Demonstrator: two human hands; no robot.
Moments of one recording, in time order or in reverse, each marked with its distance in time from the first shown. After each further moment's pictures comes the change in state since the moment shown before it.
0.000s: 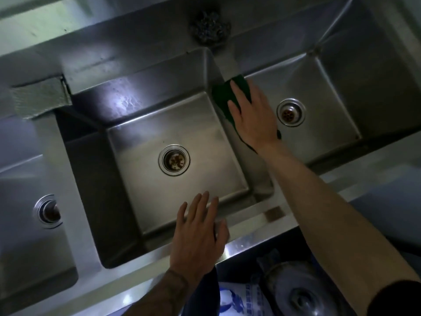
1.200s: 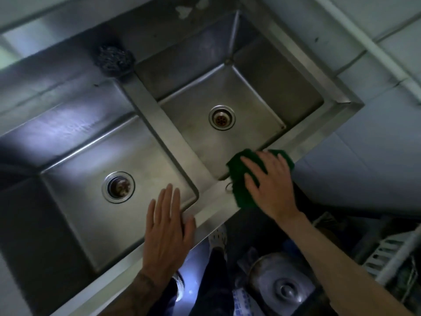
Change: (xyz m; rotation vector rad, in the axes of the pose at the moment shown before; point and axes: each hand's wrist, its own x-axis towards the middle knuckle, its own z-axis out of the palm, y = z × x) left_hand 0.036 0.078 0.011 0.089 0.227 0.156; right_hand -0.211 0.174 -0.047 -0.151 0.130 0.147
